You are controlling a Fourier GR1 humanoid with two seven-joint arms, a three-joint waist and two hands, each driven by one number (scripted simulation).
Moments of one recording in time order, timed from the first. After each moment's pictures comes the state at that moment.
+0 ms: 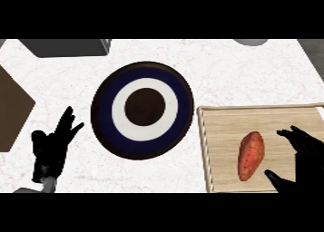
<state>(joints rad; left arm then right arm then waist) -0.01 0.40 -0.29 -1.46 0.27 0.40 0.11 0.16 -0.15 -0.13 -1.54 -0.32 0.24 -0.63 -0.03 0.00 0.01</state>
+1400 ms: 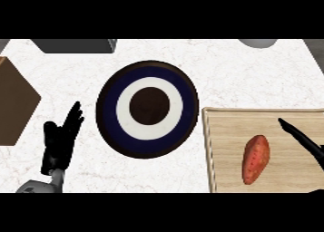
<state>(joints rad) -0.05 0.32 -0.24 -1.45 0.17 0.35 0.18 0.17 -0.48 -0.06 -1.67 0.21 0.37 -0.29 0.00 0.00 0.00</state>
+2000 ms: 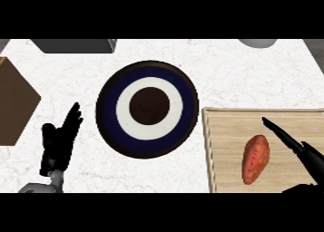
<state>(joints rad) -0.03 0.25 -0.16 -1.45 0.09 0.27 0.19 0.13 -0.37 -0.05 -1.65 0.34 0.41 -0.28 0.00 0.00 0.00</state>
